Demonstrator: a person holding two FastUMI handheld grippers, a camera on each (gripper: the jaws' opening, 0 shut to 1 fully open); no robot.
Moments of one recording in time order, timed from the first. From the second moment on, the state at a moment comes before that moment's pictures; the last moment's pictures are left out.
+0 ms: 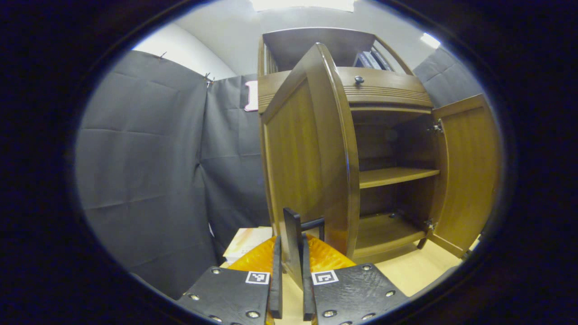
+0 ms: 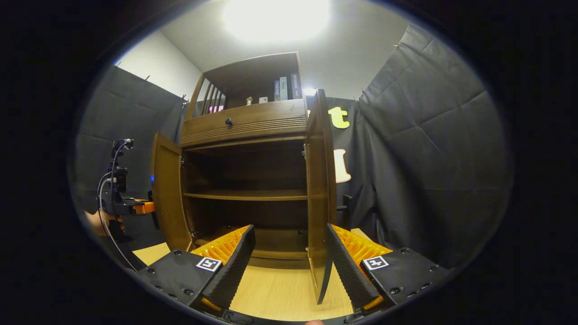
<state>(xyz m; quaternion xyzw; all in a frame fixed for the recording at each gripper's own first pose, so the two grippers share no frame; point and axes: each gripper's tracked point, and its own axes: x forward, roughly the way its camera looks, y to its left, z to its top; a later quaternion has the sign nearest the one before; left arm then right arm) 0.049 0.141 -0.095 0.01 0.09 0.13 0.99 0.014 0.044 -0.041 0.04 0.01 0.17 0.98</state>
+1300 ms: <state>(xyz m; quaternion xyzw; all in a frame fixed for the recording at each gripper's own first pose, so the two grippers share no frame) -0.094 0.226 -0.043 -0.01 0.04 0.17 0.98 -0.041 0.099 -0.015 0.02 -0.01 0.15 0.99</state>
